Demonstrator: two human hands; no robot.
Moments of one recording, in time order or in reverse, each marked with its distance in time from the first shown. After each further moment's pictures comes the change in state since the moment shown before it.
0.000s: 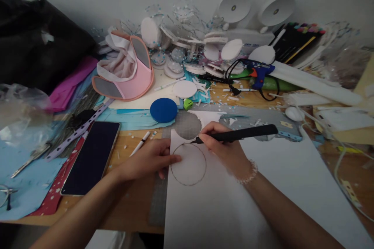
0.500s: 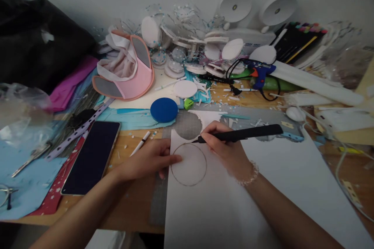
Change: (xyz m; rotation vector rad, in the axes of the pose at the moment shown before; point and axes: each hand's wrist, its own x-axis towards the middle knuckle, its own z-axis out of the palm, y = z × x) left_hand -0.001 0.001 0.000 0.006 0.010 -0.003; right_hand -0.002 0.001 -0.001 0.016 0.027 0.020
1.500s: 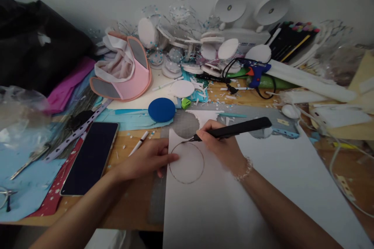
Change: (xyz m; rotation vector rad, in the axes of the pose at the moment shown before) left_hand 0.001 0.000 -0.001 0.049 0.010 0.020; right_hand 0.003 -0.005 0.002 -0.066 0.017 0.018
